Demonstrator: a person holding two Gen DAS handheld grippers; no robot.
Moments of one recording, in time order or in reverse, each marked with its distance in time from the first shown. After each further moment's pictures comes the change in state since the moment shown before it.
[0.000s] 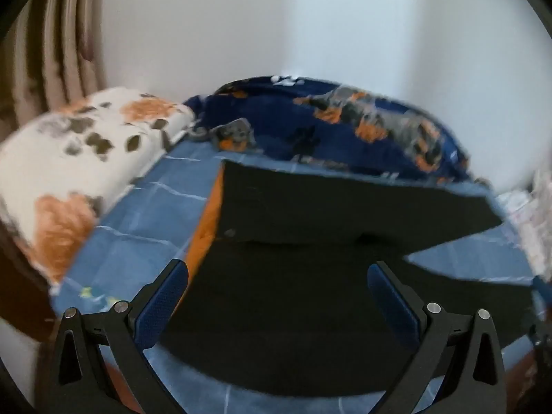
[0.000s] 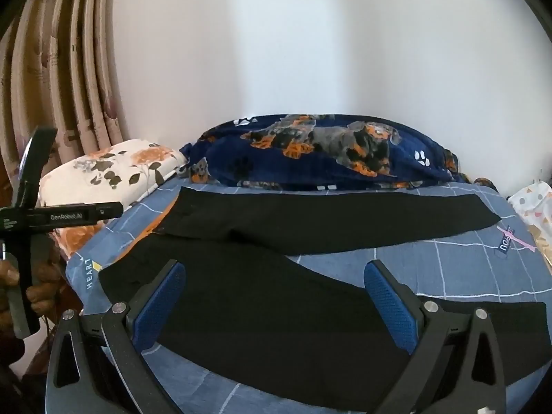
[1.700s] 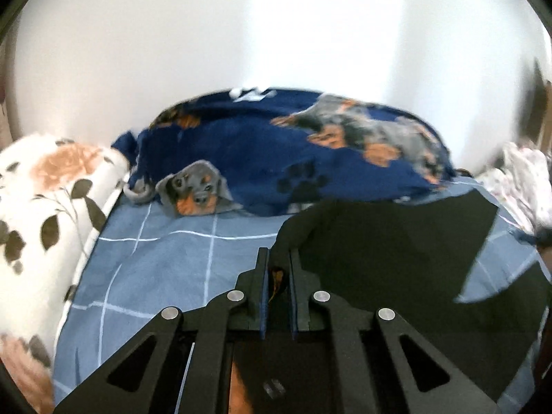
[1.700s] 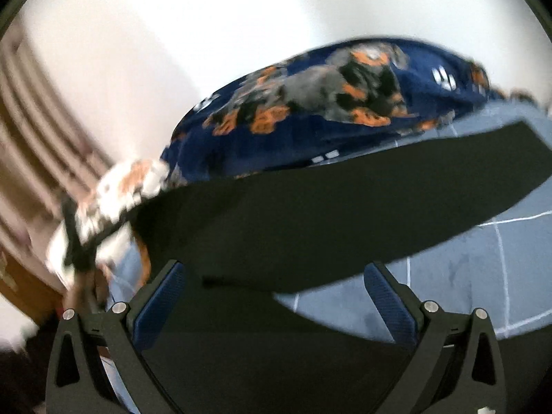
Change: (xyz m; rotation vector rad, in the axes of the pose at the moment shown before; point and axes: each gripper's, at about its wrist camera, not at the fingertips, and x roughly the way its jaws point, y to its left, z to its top) left arm 0.155 0.076 0.100 0.228 -0.039 -0.222; right arm 0.159 -0.110 0.074 0.391 0.243 0.181
